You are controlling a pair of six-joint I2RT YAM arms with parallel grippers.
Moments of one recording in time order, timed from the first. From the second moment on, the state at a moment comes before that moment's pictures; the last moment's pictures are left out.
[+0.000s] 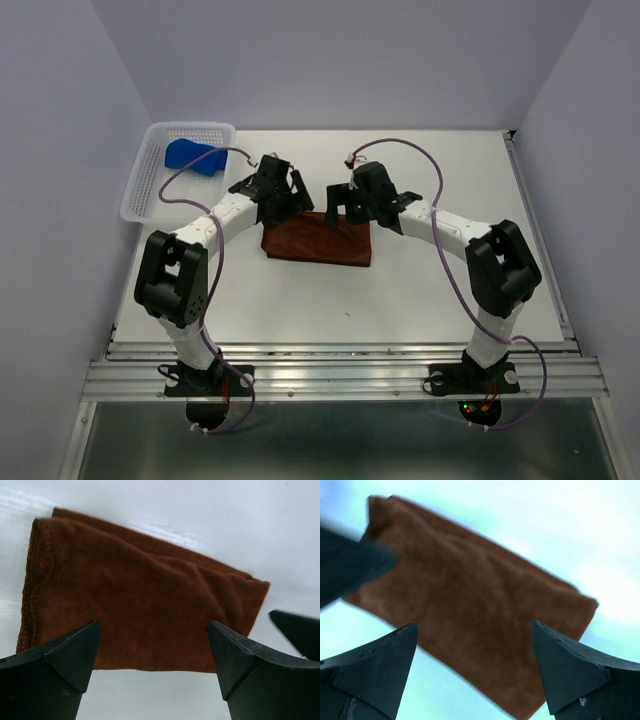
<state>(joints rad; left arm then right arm) -0.42 1.75 1.32 -0.43 -0.04 -0.74 0.62 1.78 1.29 -0.19 -0.02 0.34</state>
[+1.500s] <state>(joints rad) -0.52 2.21 1.86 -0.49 0.04 -0.50 1.03 1.29 0.77 -0.05 0.22 0.15</state>
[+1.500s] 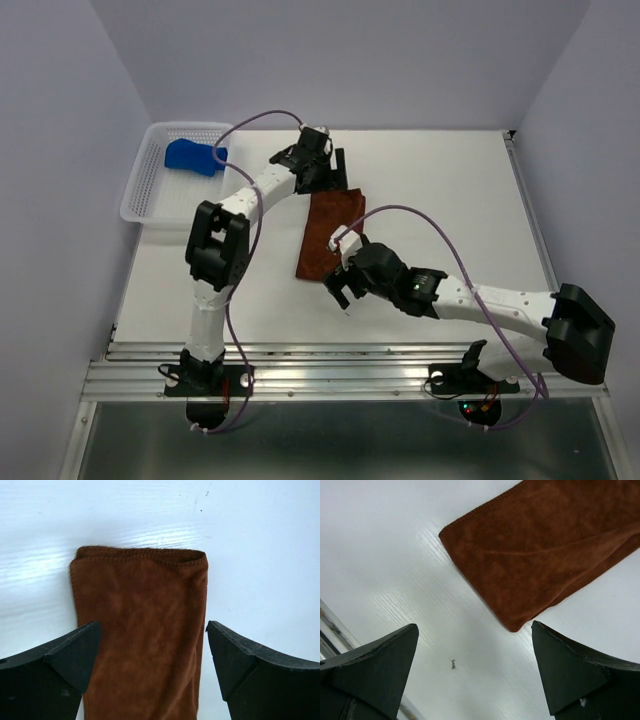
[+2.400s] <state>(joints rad) -0.41 1.27 0.86 -0.42 -0.05 -0.70 1.03 1.78 1.02 -0.16 0.23 -0.29</state>
